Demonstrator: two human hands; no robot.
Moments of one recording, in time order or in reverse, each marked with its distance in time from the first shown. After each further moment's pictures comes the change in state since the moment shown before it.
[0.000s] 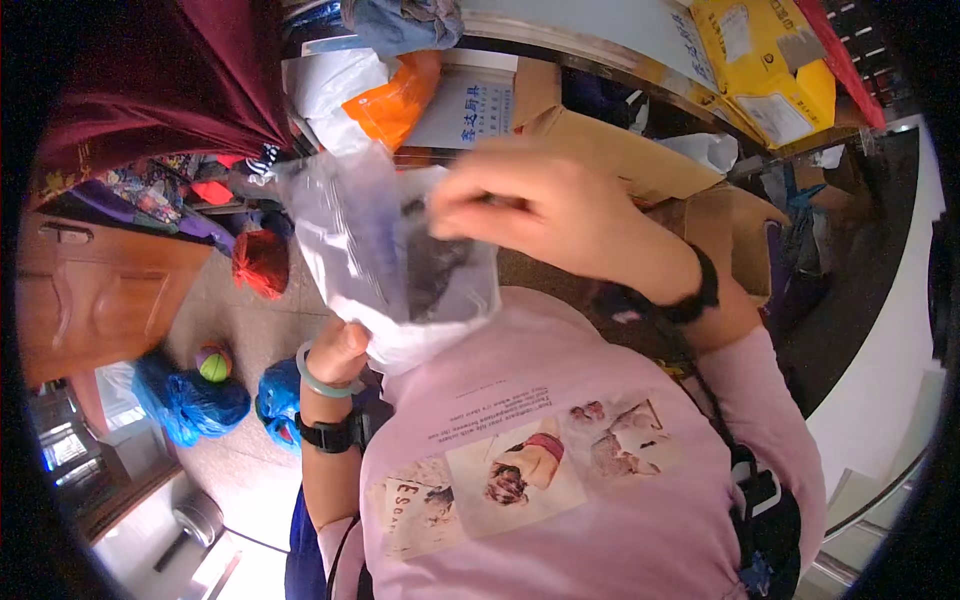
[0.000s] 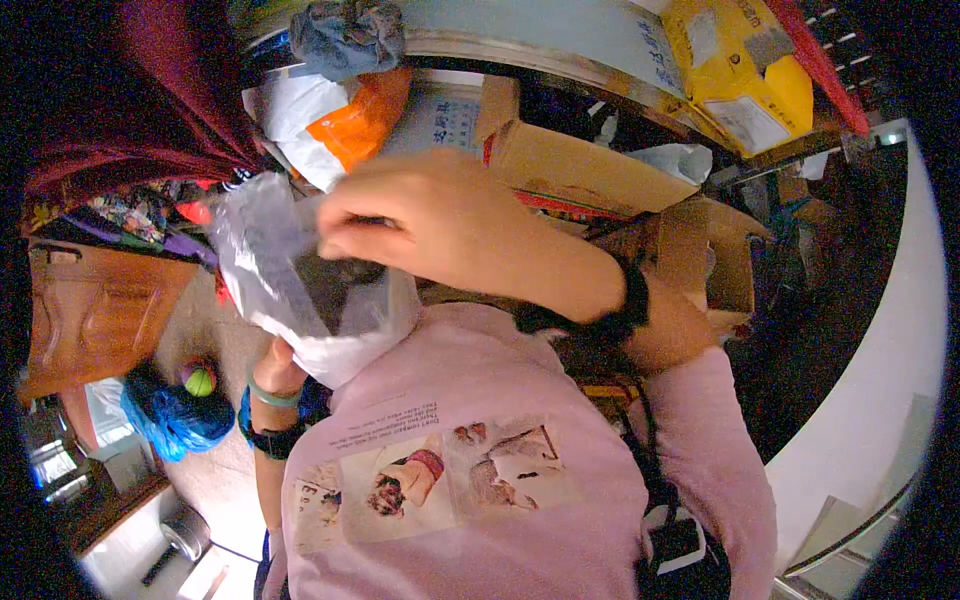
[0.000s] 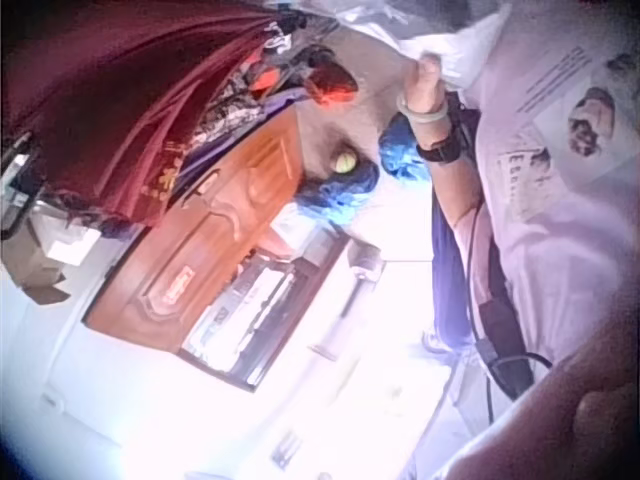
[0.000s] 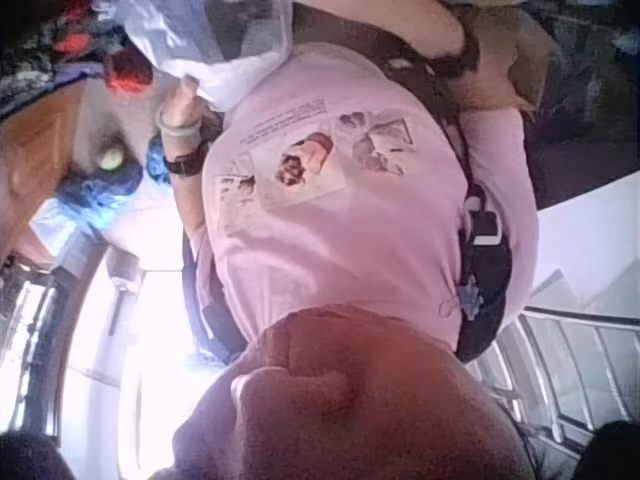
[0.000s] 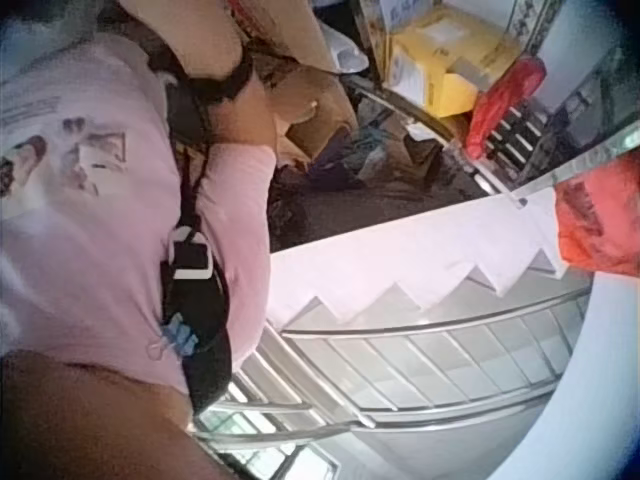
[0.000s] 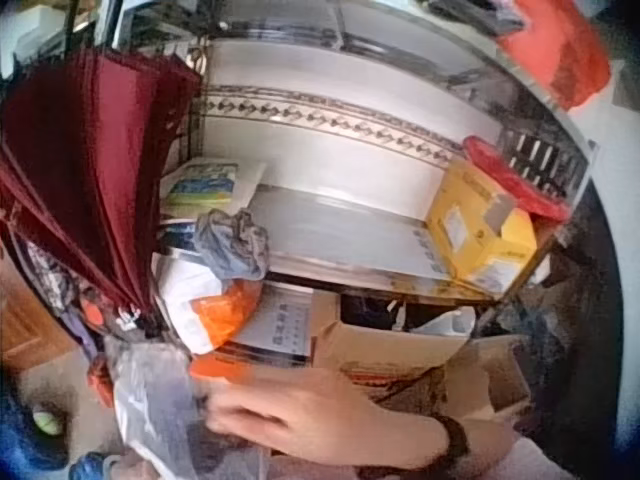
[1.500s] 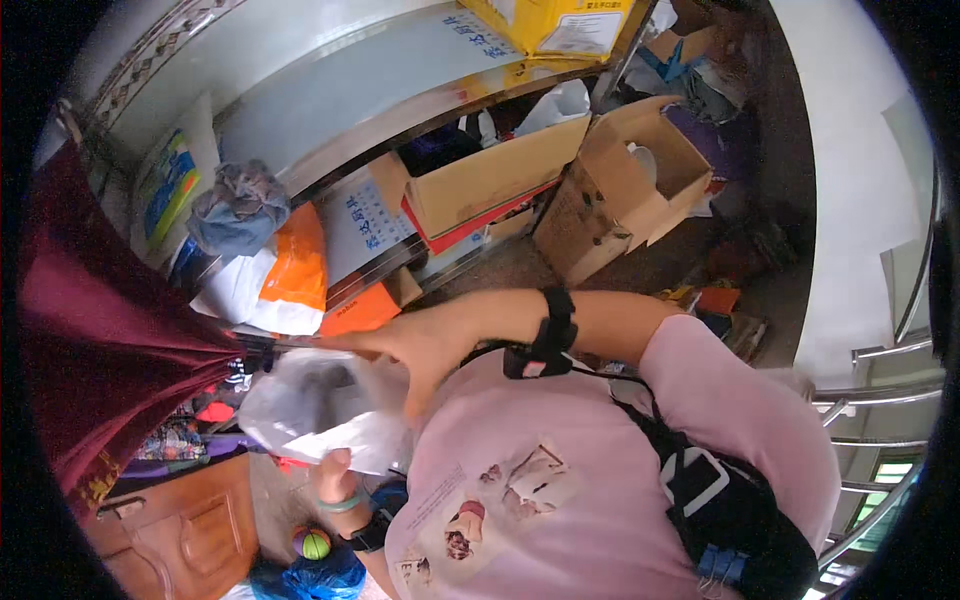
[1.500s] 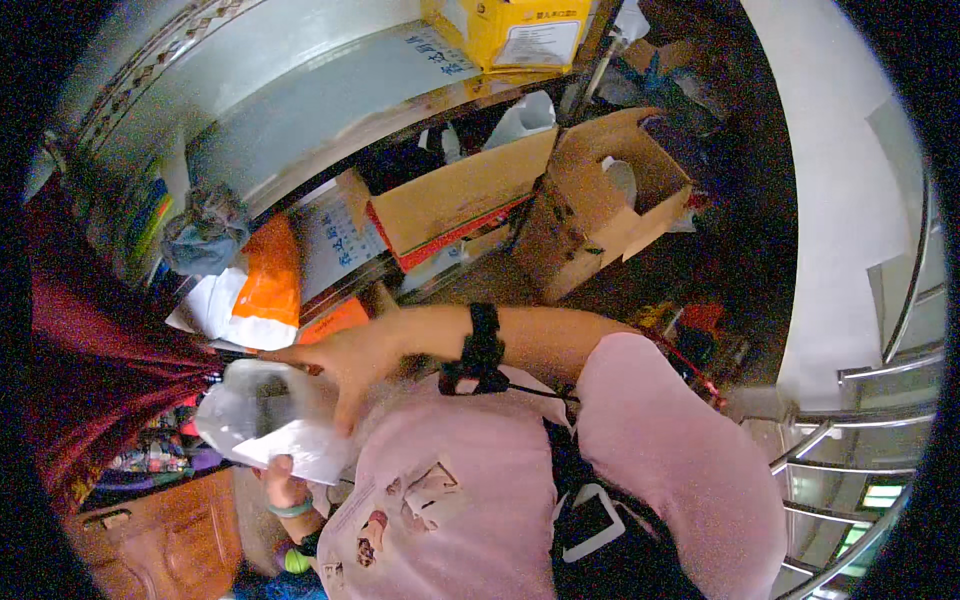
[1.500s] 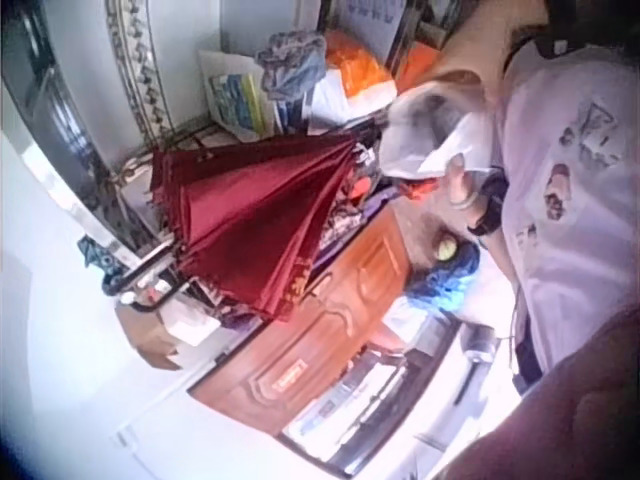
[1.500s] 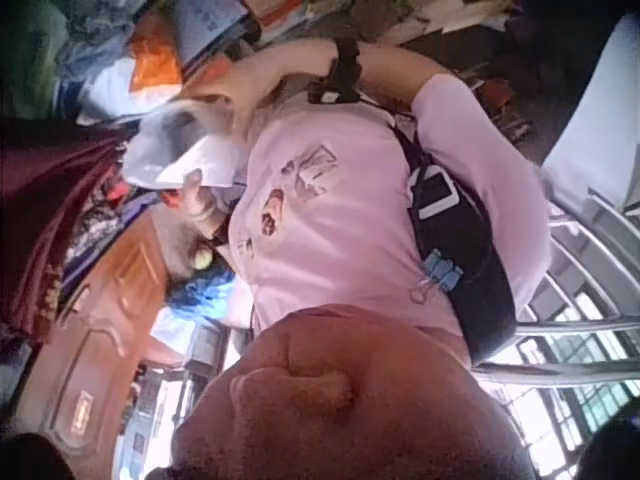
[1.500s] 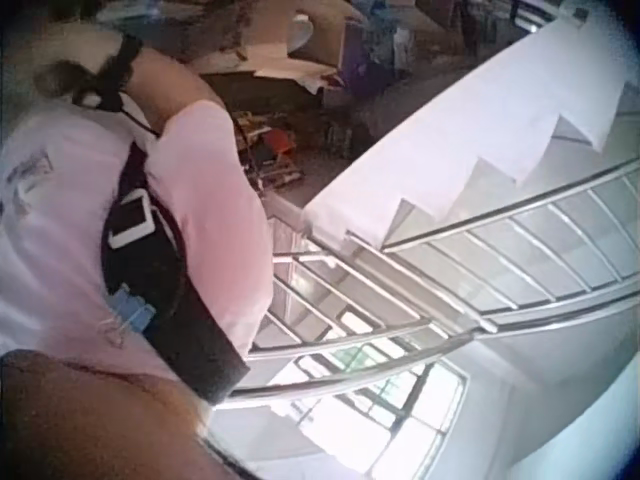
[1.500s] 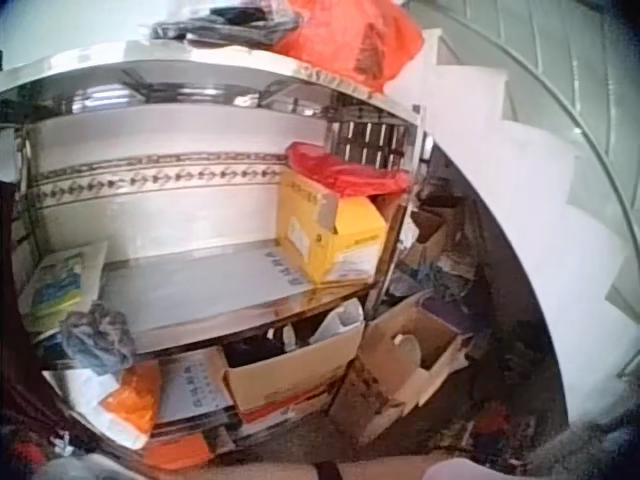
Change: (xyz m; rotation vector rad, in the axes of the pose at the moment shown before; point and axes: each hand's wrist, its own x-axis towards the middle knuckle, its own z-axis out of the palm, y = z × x) left_hand 0.033 0.033 -0.022 0.160 0.011 0.010; right_hand -0.027 0.035 0.033 0.532 -0.191 0.320
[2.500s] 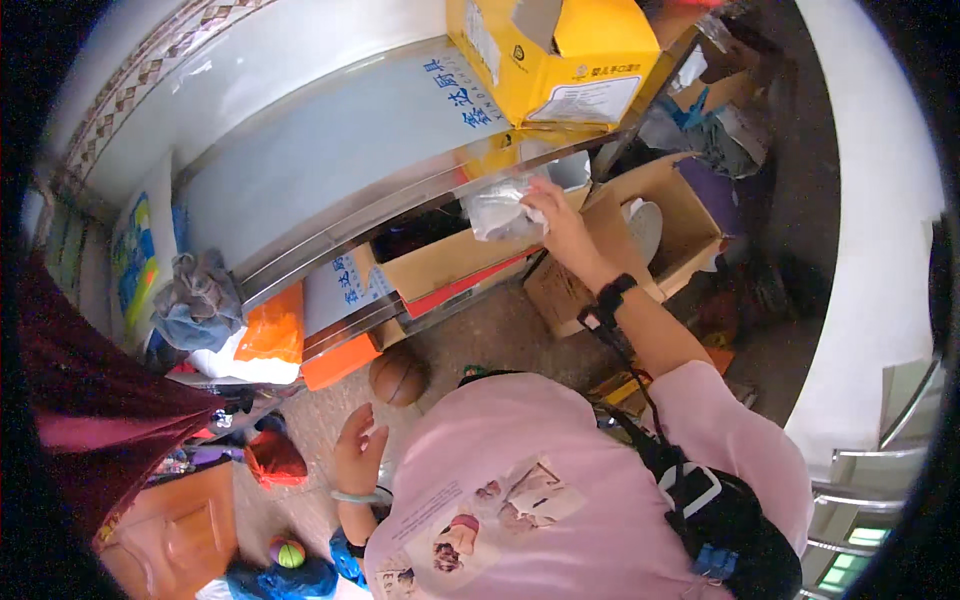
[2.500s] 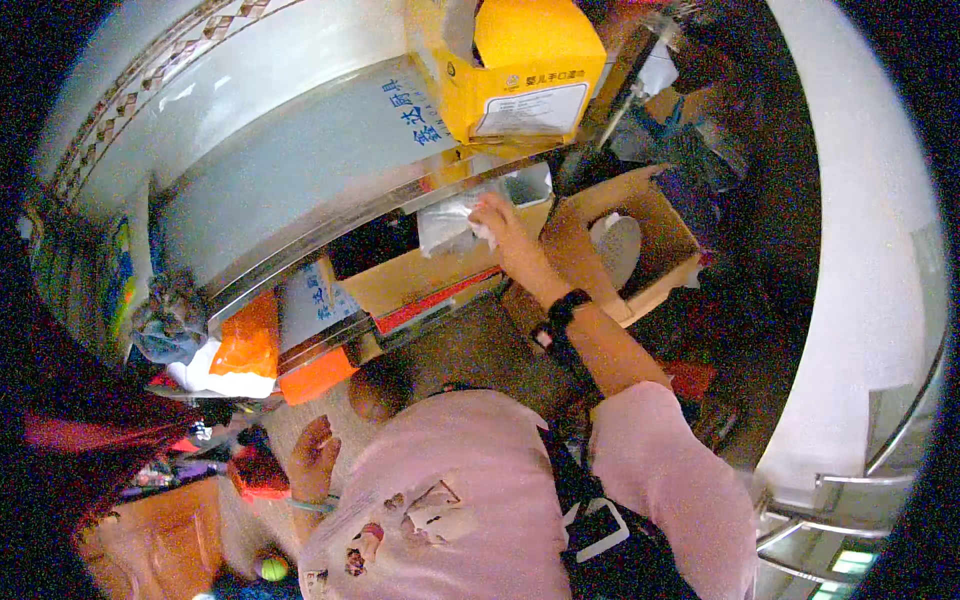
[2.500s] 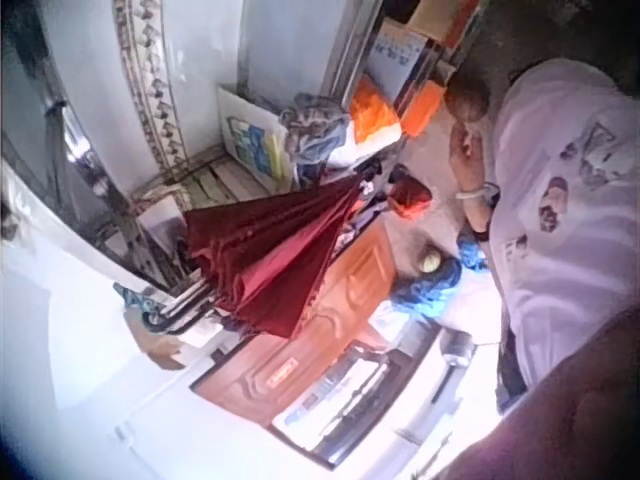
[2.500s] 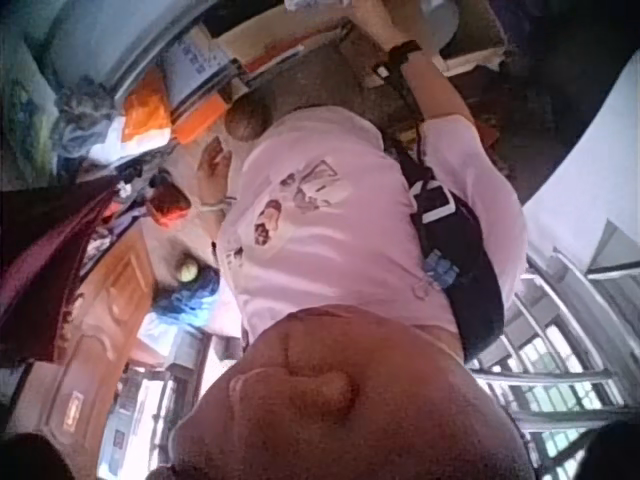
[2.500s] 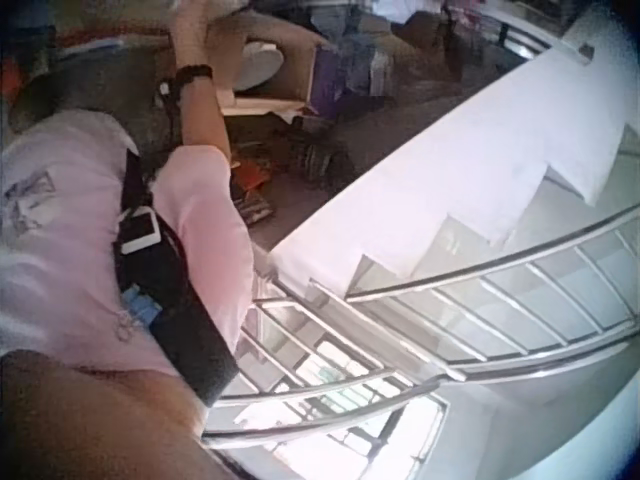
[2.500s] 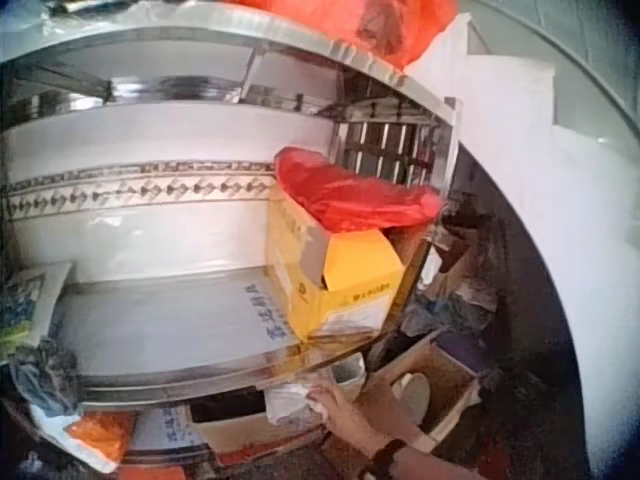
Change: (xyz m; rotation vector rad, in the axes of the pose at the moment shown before) left_hand 0.108 -0.077 0.102 0.879 0.039 -0.072; right_hand -0.194 0.173 -0.235 -0.843 1.010 0.191
